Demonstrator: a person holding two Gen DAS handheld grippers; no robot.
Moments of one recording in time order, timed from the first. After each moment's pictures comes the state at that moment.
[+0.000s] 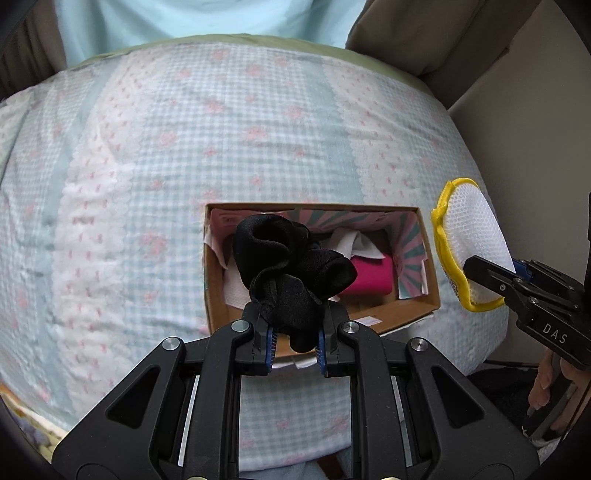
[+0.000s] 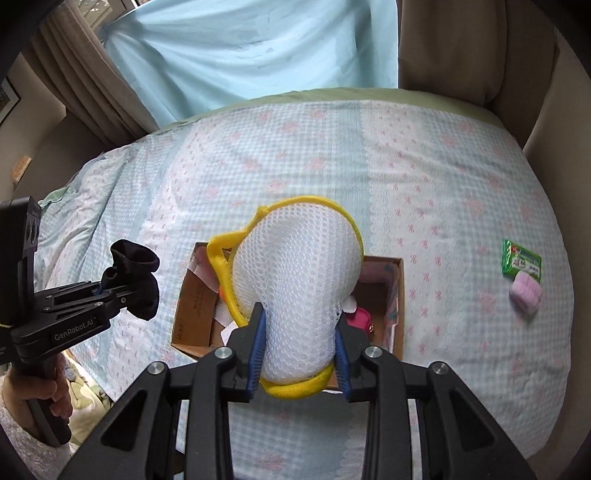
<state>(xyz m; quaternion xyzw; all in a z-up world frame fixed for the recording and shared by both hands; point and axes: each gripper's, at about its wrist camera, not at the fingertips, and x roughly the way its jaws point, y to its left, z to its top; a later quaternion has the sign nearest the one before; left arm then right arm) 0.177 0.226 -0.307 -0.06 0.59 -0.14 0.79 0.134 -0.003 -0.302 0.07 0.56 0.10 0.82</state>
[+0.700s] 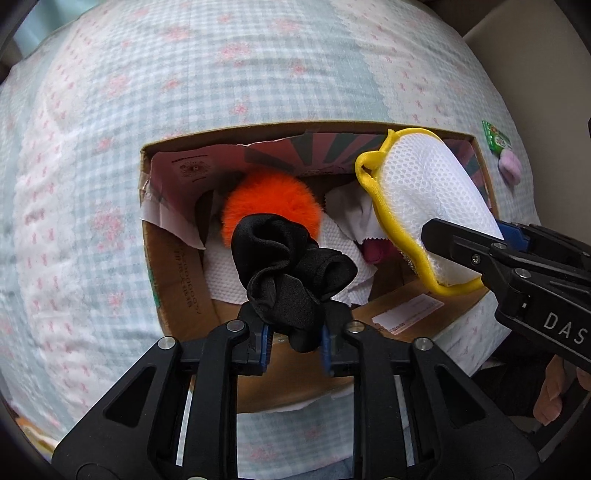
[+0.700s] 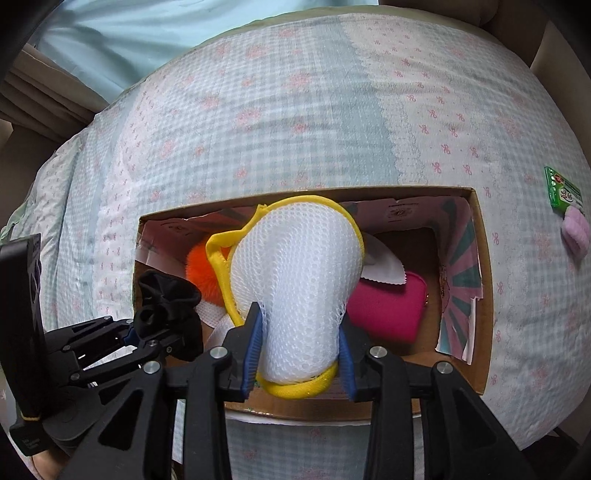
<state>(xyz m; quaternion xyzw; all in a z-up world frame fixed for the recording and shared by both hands) 0.206 0.189 -0.421 0.02 0.67 -0.17 0.72 0.182 0.036 -0.415 0.11 0.65 0.05 0.75</state>
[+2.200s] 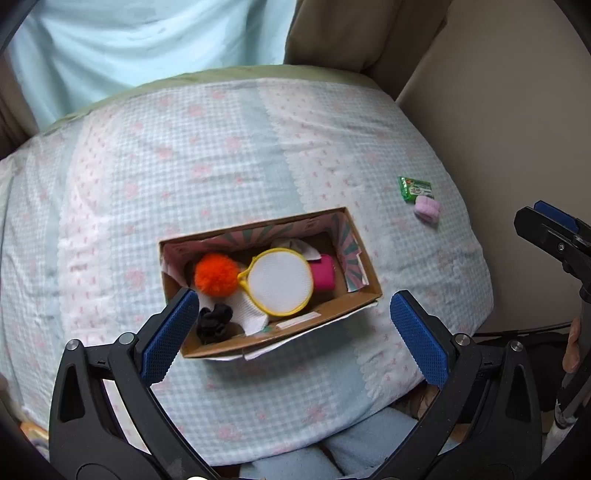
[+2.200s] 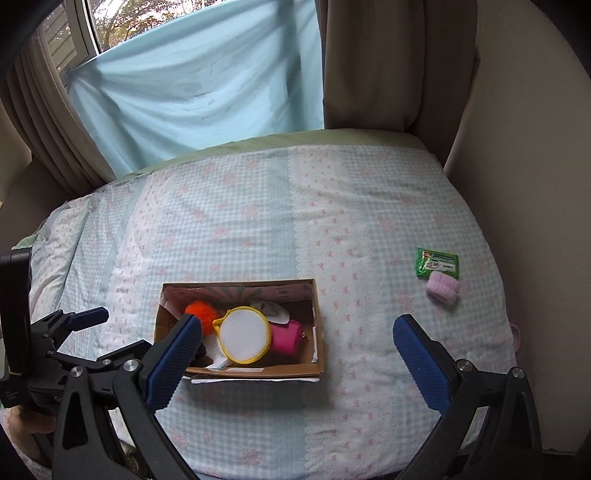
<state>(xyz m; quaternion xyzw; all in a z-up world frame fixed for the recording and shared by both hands) 0.146 0.136 -0.211 0.01 0.55 -0.21 0.81 0.083 -0.071 -0.189 0.06 0.50 -0.03 0.87</state>
